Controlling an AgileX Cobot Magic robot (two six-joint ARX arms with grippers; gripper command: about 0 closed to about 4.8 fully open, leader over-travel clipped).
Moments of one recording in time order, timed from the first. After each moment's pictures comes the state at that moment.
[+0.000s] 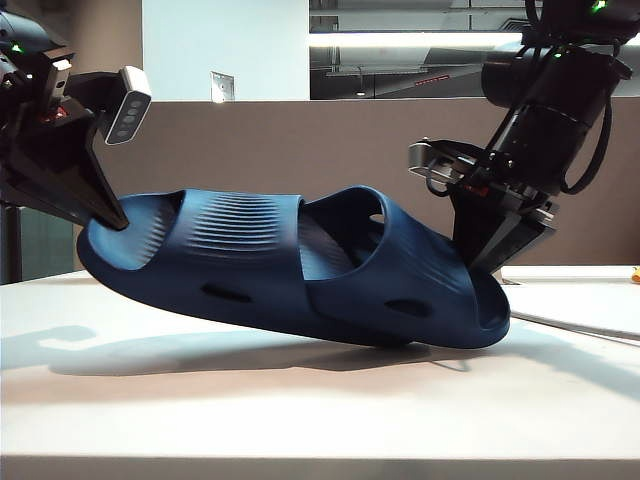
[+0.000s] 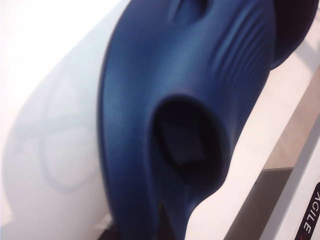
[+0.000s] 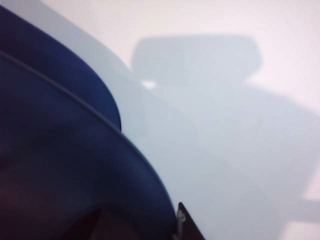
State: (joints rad) left arm -0.12 1.50 1.09 -0.85 0.75 0.49; right arm 0.30 1.75 1.26 -0.64 -0.37 -0.34
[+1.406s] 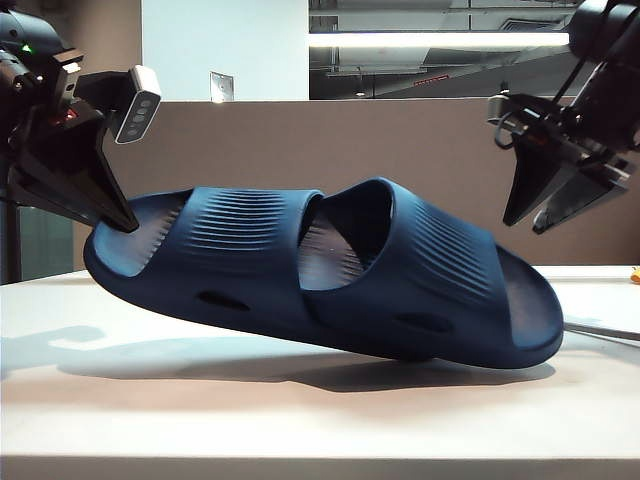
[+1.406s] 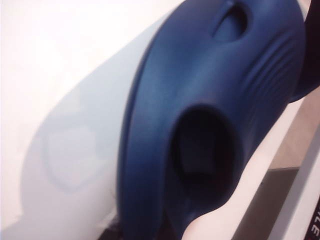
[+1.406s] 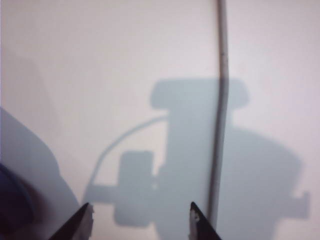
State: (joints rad) left arm -0.14 1.50 1.08 -0.83 0.72 0.50; right arm 0.09 1.64 1.26 -0.62 -0.42 -0.30
